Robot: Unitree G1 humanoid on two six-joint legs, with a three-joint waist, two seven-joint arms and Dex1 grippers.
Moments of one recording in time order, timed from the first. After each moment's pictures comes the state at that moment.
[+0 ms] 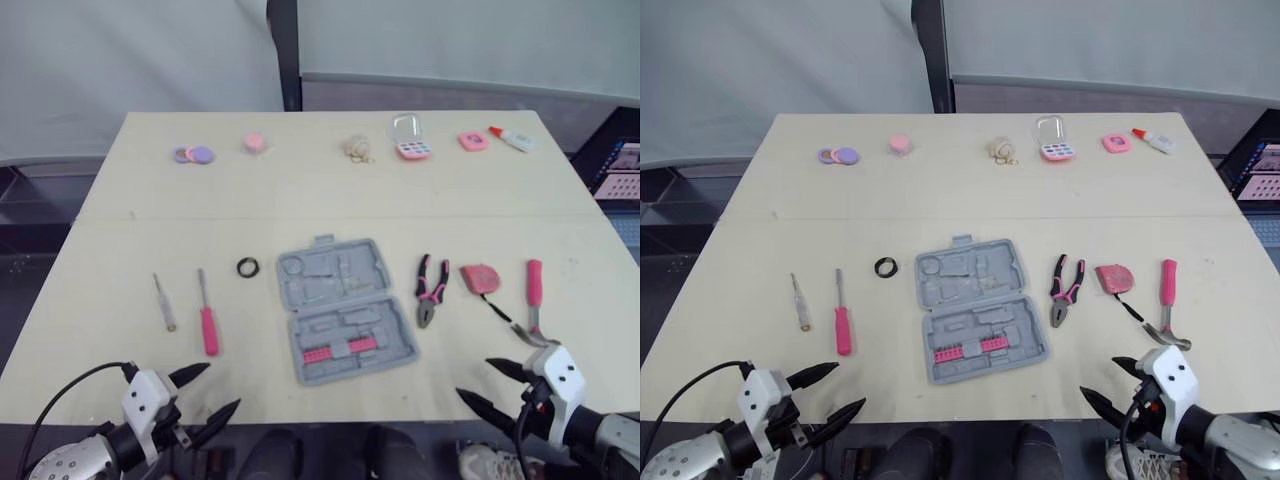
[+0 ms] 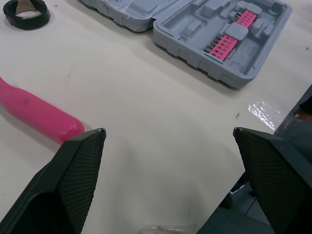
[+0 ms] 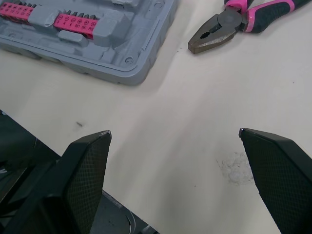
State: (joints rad) left arm 0.59 0.44 0.31 -0.43 -0.29 0.13 -0.84; right arm 0.57 -0.66 -0.39 -0.51 0.43 0.44 0.81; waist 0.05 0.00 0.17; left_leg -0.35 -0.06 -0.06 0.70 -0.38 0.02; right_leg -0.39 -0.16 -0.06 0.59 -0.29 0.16
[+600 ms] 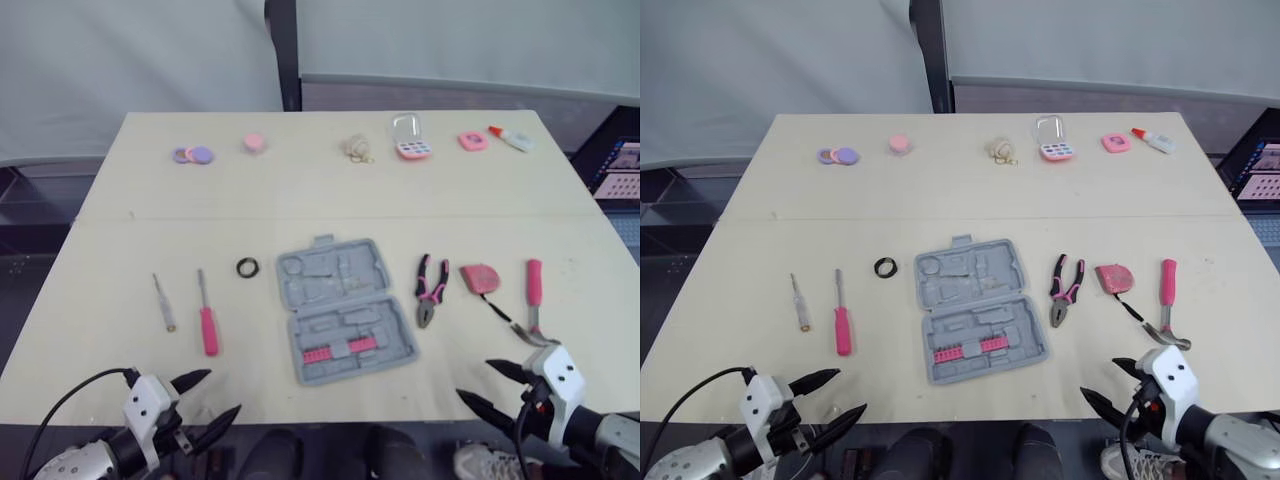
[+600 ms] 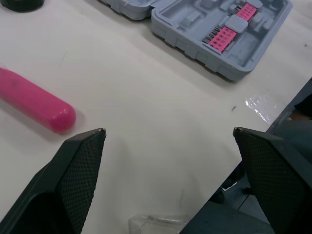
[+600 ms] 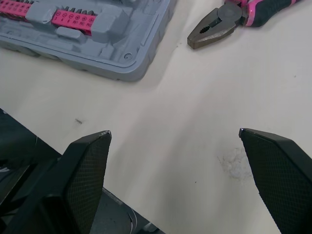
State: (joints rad) left arm 0.61 0.45 0.30 -0.42 -0.31 0.15 -0.82; right arm 0.57 -0.67 -0.39 -0.51 0.43 0.46 0.81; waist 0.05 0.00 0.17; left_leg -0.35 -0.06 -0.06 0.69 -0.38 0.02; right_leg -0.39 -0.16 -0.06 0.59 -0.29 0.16
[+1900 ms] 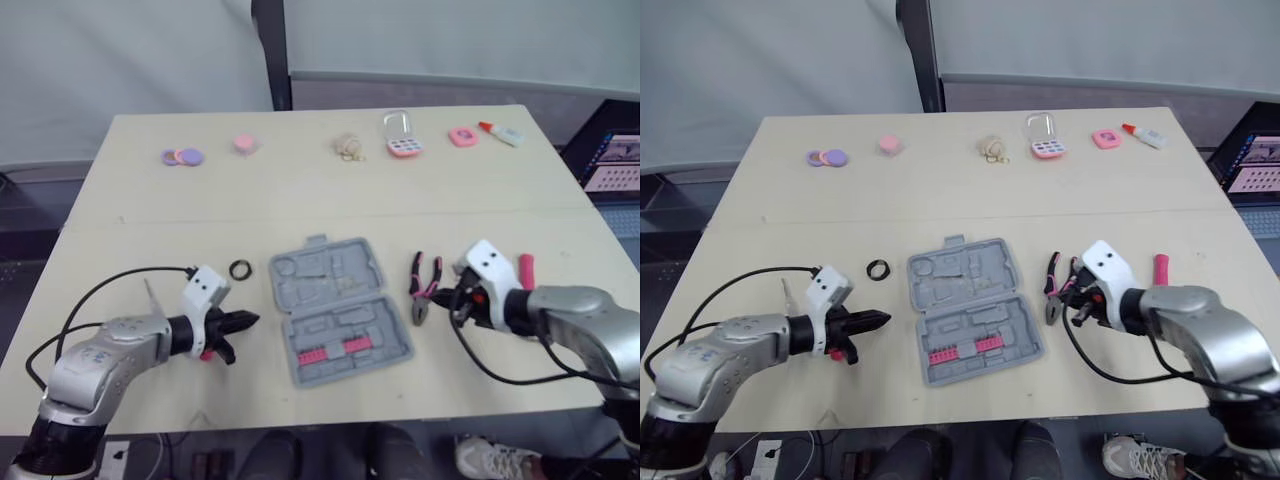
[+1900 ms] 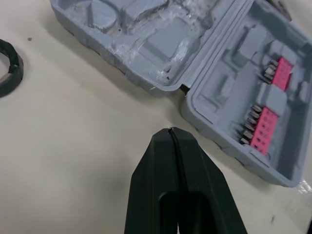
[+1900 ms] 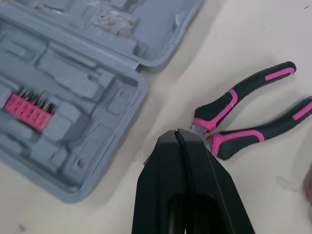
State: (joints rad) left arm -0.15 0.71 0.02 -0.36 -0.53 0.96 -0.58; right arm -0.33 -0.86 0.06 -0.32 0.45 0.99 0.69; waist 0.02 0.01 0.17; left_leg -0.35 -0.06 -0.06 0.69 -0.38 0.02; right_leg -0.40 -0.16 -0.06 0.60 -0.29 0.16
